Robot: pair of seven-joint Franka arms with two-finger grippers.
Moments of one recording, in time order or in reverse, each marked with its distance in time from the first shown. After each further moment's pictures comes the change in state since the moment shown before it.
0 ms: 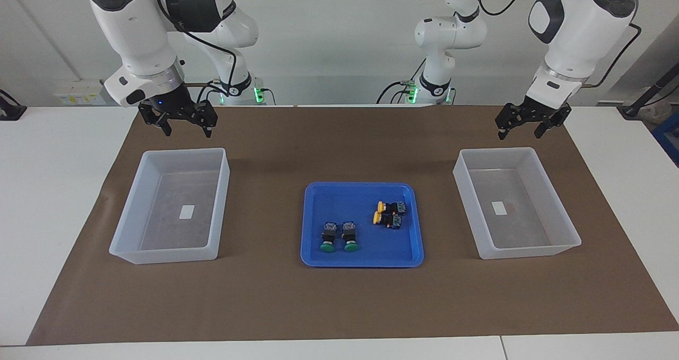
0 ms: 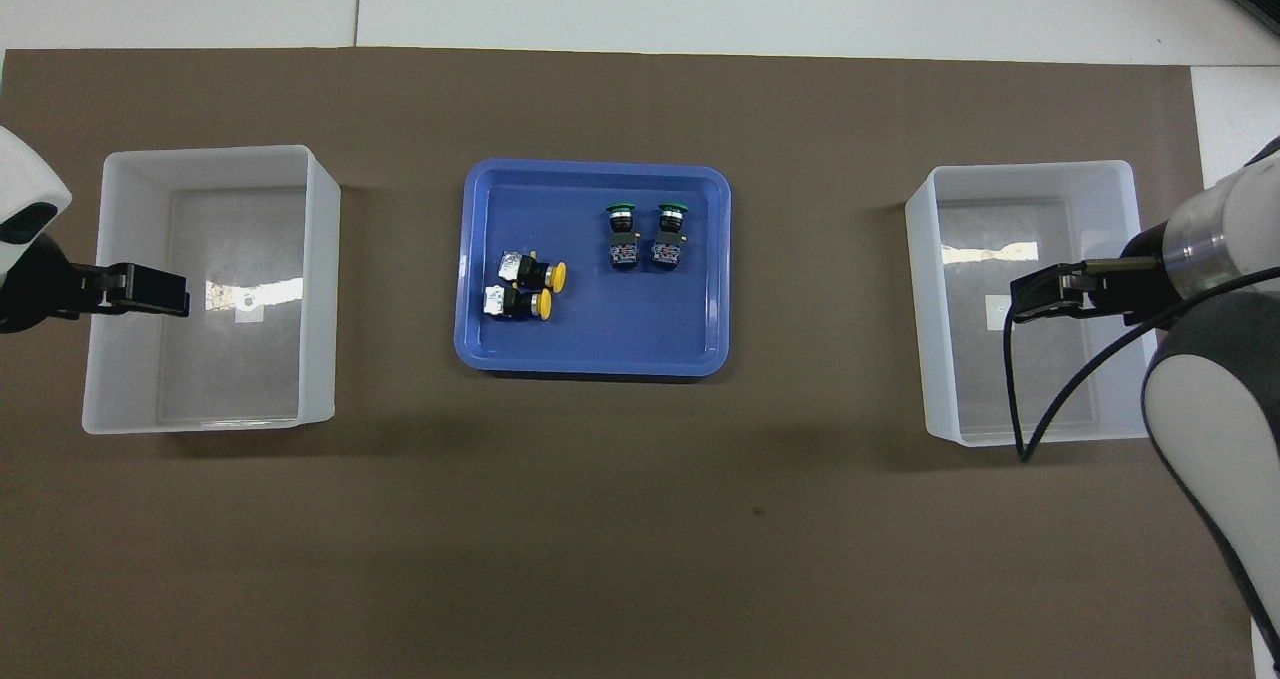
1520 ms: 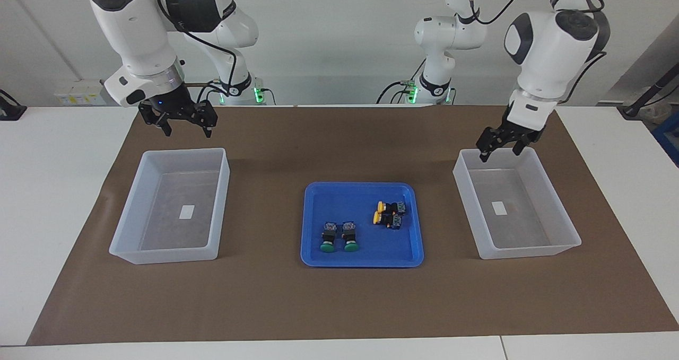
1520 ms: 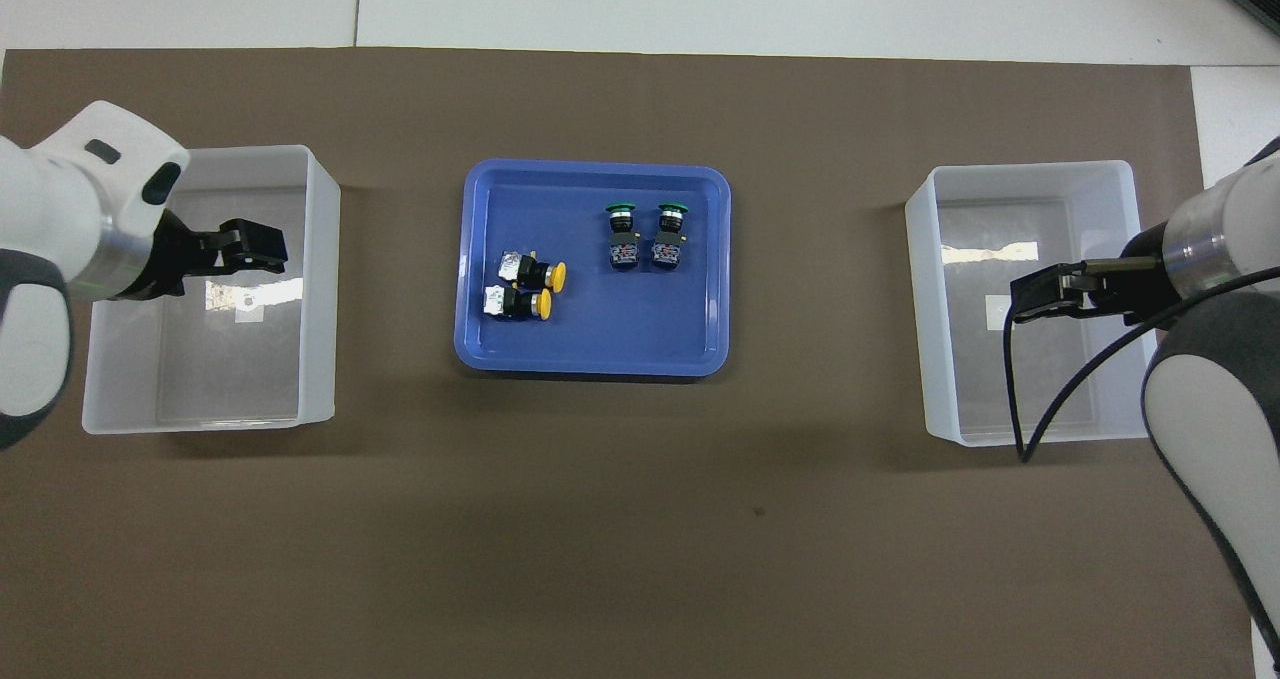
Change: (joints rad) left arm -0.115 0.094 -0.019 -0.037 -0.002 0.188 -0.369; right arm 0.000 0.000 0.000 0.000 0.000 0.000 0.000
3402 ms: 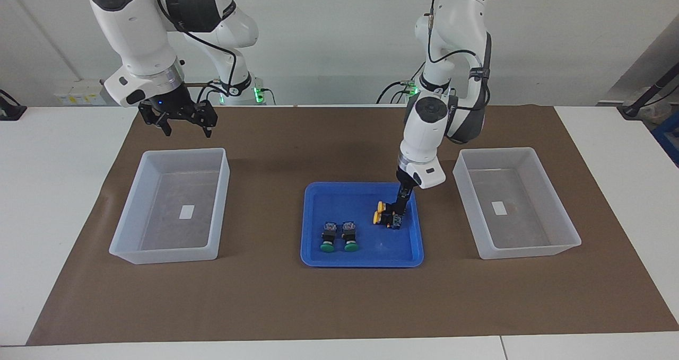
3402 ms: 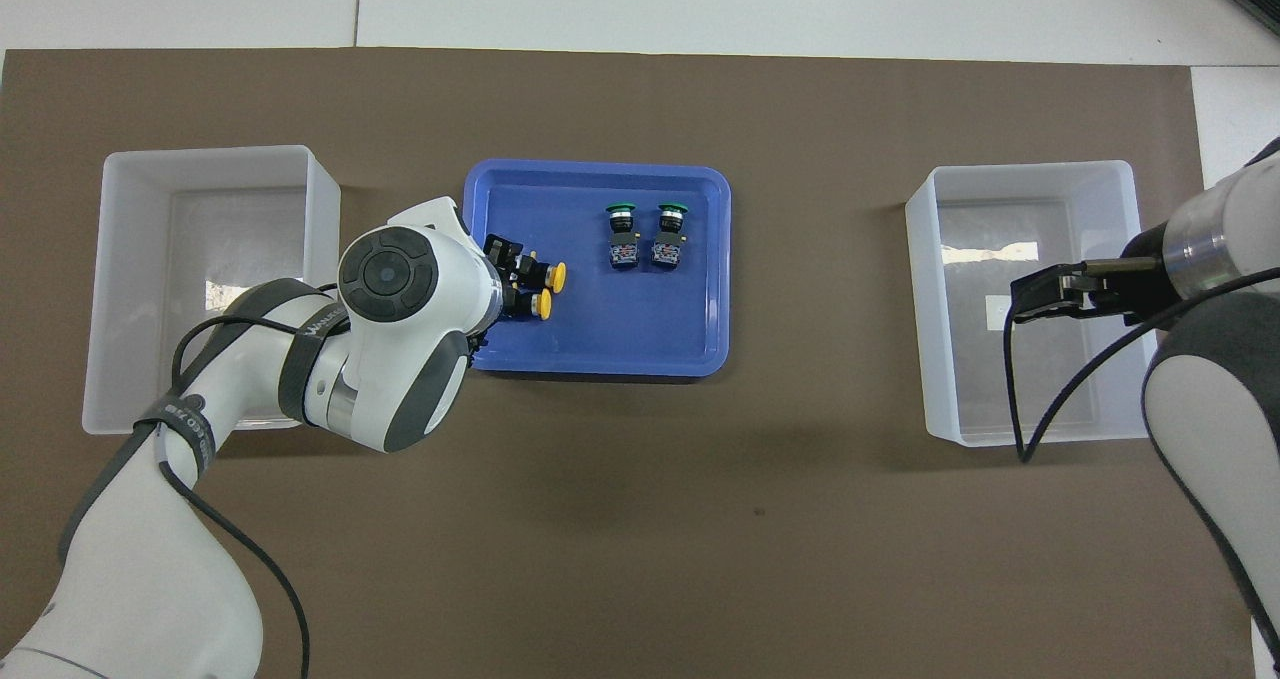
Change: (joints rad) left arm -0.294 0.283 -0.004 -0.132 0.000 0.455 -1.212; right arm 0.000 0.000 0.000 0.000 0.000 0.000 0.000
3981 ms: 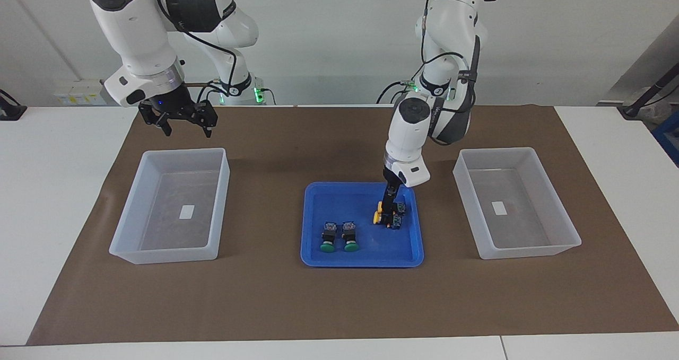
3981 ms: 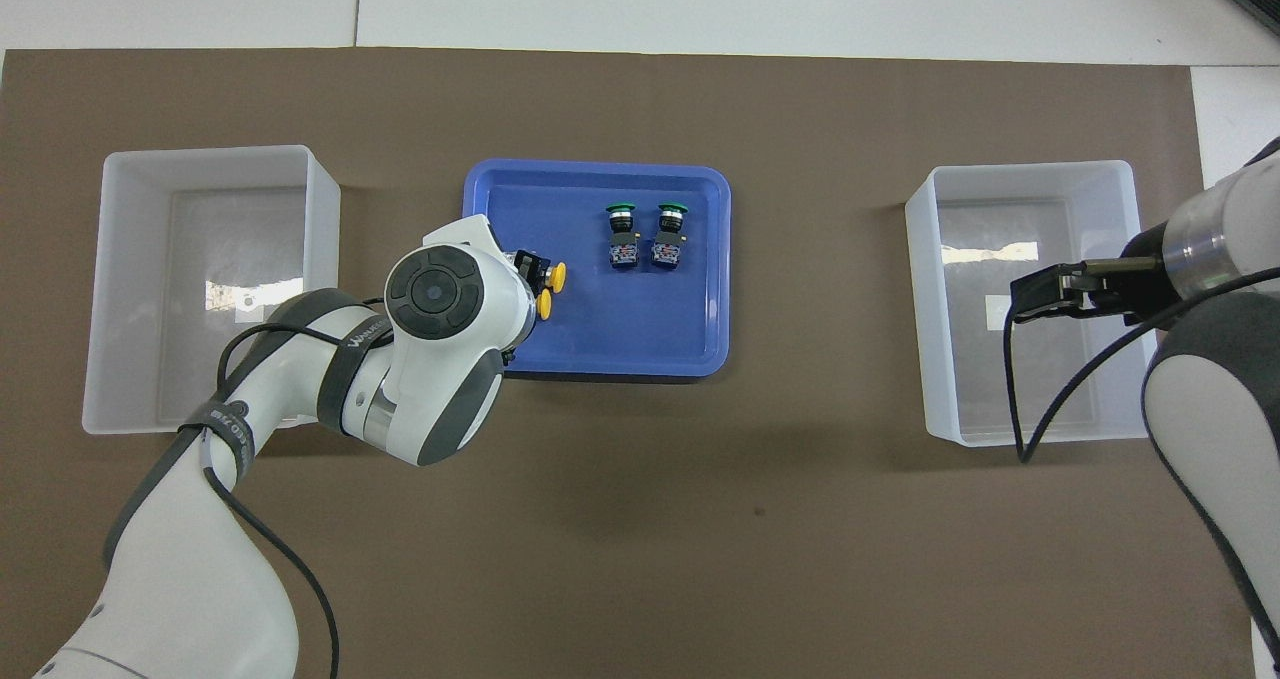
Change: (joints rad) left arm -0.058 0.018 0.000 -0.001 0.000 0.000 -0.059; right arm 0.000 0.000 0.000 0.000 0.000 0.000 0.000
